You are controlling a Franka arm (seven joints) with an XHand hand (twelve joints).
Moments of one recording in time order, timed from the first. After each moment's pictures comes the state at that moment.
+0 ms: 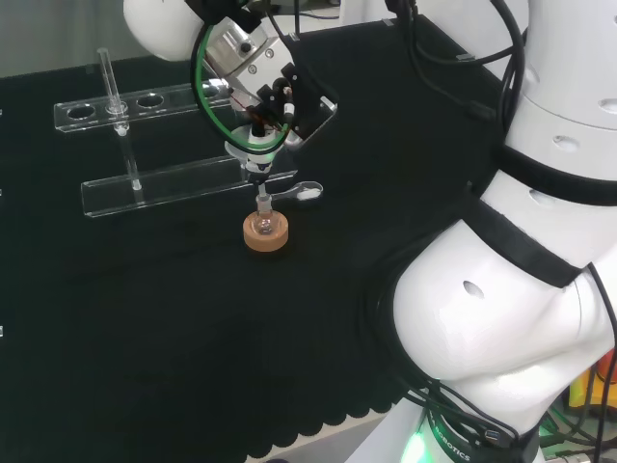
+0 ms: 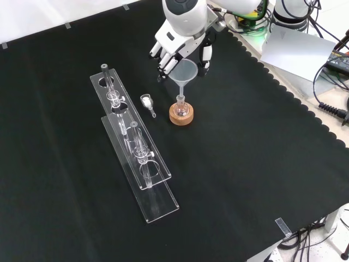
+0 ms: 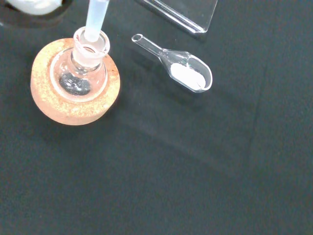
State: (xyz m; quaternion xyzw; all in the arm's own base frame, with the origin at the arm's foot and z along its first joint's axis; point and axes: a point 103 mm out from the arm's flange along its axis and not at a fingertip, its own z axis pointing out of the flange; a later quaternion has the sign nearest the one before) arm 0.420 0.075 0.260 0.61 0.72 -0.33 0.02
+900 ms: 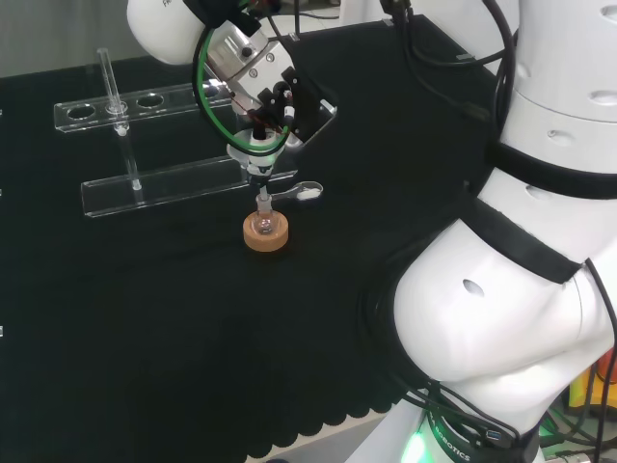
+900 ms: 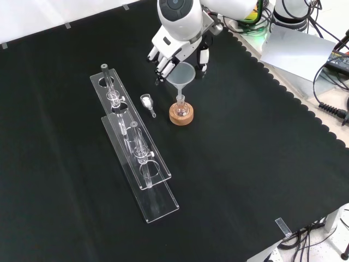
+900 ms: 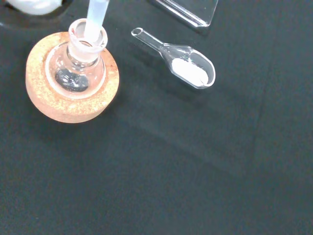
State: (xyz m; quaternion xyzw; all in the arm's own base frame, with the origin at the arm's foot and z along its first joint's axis) arm 0.426 0.073 0.249 0.61 0.72 -0.34 0.01
